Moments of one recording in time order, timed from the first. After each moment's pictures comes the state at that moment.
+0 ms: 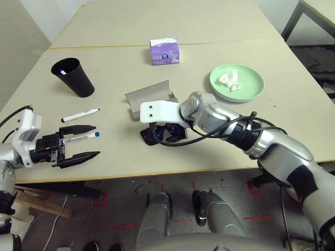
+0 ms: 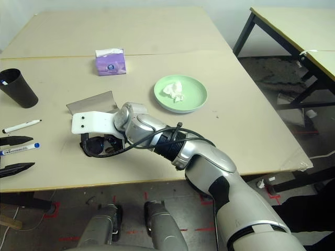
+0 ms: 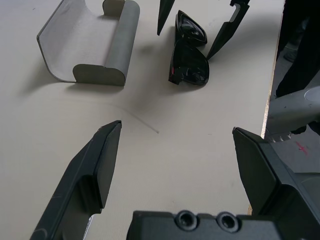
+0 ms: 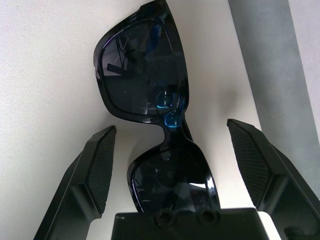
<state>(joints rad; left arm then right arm) -0.15 1.01 0.25 0.57 -0.62 -0.19 -1.61 -1.13 -0.23 0.93 0.24 -0.12 0.65 1.00</state>
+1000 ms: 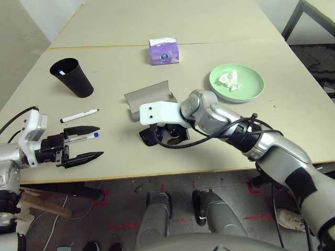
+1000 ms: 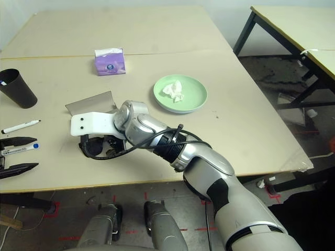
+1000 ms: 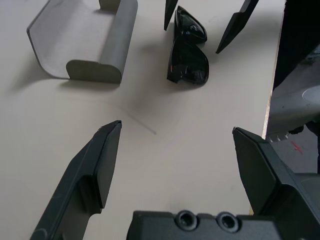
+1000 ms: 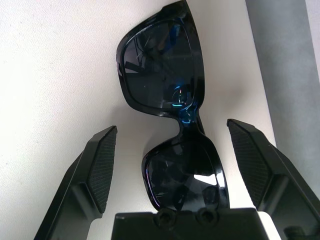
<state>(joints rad) -0.15 0.98 0.26 0.57 -0.58 -0.18 -1.61 -1.11 -0.21 0.88 0.20 -0.21 0.68 1.14</state>
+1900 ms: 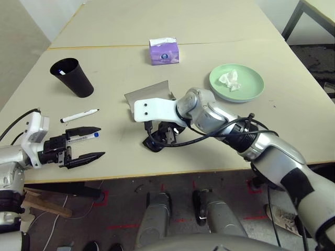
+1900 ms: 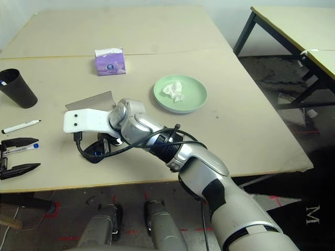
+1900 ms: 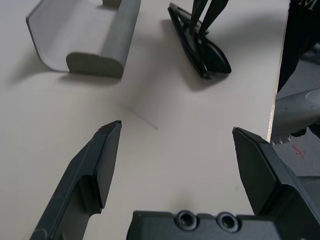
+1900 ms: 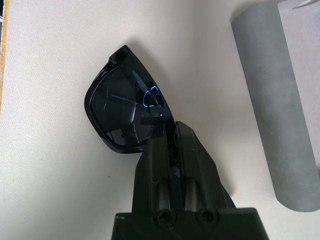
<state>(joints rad) -0.17 0.96 0.22 0.65 -0.59 -0.23 -1.61 -1.11 -0.19 0.83 0.20 -0.21 0.69 1.15</state>
